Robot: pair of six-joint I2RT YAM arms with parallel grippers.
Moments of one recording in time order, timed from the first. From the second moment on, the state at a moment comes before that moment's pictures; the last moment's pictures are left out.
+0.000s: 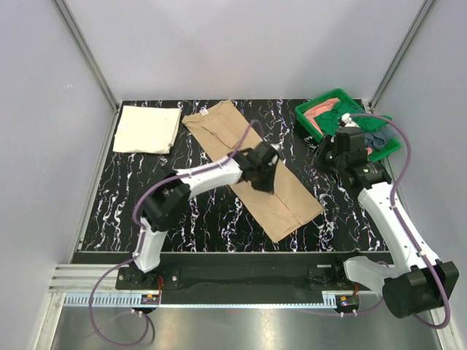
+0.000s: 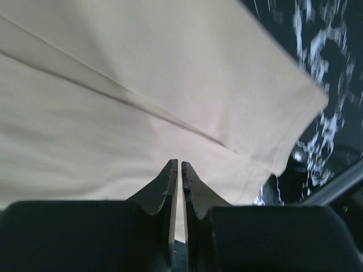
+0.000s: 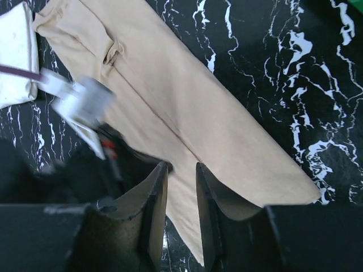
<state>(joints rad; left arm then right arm) -0.82 2.02 1.58 -0.49 0.12 -0.58 0.24 1.13 1.07 -0.58 -0.02 0.59</state>
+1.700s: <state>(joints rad) -1.00 1.39 0.76 -0.44 0.17 -0.78 0.49 1.19 0.60 -0.53 -0.24 0.97</state>
